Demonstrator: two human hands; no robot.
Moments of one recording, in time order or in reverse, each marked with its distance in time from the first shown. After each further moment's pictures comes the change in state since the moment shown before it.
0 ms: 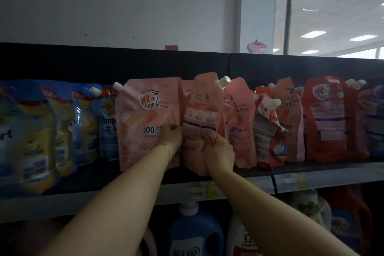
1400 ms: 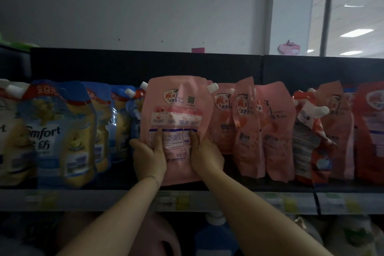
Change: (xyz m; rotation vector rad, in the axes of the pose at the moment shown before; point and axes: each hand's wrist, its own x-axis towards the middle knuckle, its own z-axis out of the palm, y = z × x) left_hand -0.040 -0.036 -0.092 -0.008 0.601 0.192; right_hand -0.003 -0.048 0.085 -0.191 -0.228 -0.123
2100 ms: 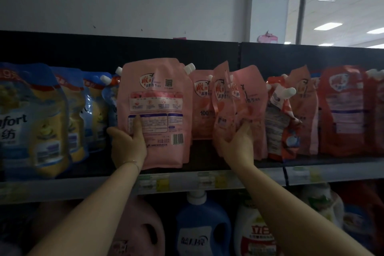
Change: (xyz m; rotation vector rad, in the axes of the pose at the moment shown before) left_hand -0.006 -0.001 -0.001 0.126 -0.004 -0.021; right_hand -0.014 0.098 -0.071 0.161 0.266 0.100
